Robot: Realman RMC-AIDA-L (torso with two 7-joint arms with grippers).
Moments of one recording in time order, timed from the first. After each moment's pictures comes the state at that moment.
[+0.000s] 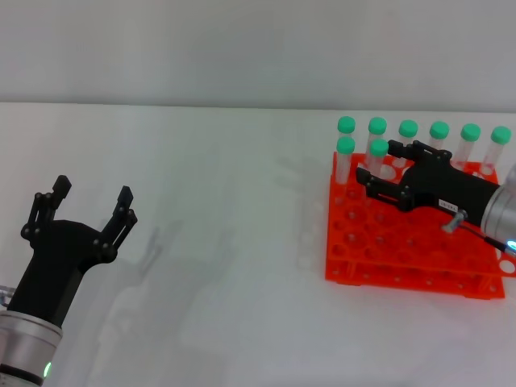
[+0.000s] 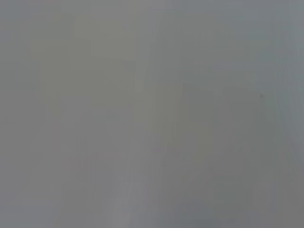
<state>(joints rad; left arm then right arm) -0.22 -2.09 2.54 0.31 -0.94 1.37 0.00 0.68 2.03 -1.28 -0.23 2.17 0.99 -2.36</state>
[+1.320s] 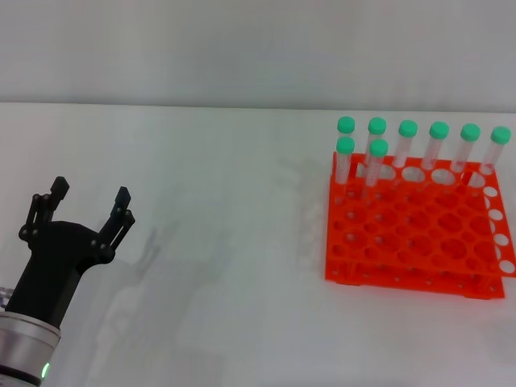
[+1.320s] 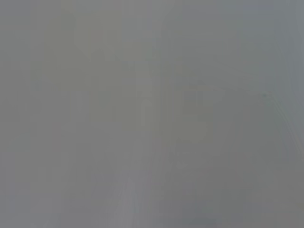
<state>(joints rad) -0.22 -2.09 2.54 0.31 -0.94 1.37 -0.01 0.32 2.02 -0.73 -0.13 2.29 1.27 -2.69</state>
